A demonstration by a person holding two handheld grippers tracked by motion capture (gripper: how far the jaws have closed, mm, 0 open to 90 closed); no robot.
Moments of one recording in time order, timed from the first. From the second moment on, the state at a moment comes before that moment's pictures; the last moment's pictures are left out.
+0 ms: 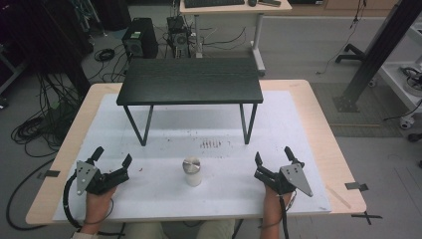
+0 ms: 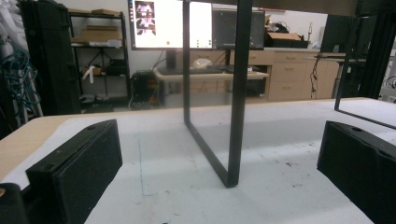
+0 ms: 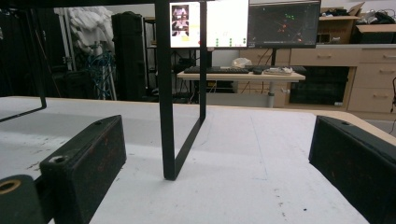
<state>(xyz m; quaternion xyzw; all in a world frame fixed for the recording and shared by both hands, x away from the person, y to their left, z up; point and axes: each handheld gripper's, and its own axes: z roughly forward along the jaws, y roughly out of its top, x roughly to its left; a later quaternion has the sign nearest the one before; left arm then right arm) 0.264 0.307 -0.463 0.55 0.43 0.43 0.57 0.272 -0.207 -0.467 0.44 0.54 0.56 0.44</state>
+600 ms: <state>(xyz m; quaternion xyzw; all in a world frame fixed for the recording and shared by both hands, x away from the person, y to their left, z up) 0.264 0.307 -0.463 0.55 0.43 0.43 0.57 0.274 -0.206 -0.467 0.44 0.55 0.55 0.44</state>
